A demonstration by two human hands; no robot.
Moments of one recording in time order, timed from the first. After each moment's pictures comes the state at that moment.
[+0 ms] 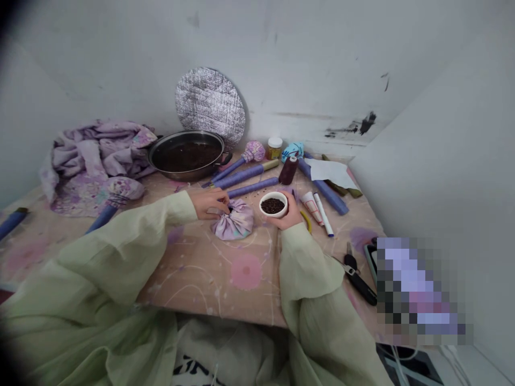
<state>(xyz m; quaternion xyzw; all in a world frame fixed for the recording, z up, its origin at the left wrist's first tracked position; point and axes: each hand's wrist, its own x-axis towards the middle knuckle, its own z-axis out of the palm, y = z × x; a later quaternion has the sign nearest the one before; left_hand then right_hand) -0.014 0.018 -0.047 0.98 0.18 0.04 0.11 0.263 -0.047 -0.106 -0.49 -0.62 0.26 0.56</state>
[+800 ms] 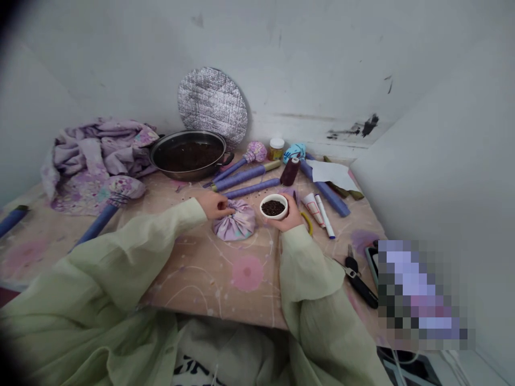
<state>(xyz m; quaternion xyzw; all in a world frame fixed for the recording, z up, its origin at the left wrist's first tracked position) 0.006 0.005 -0.054 0.88 0.45 0.05 0.10 0.266 -0.042 -0.120 -0.49 -0.63 0.26 0.55</state>
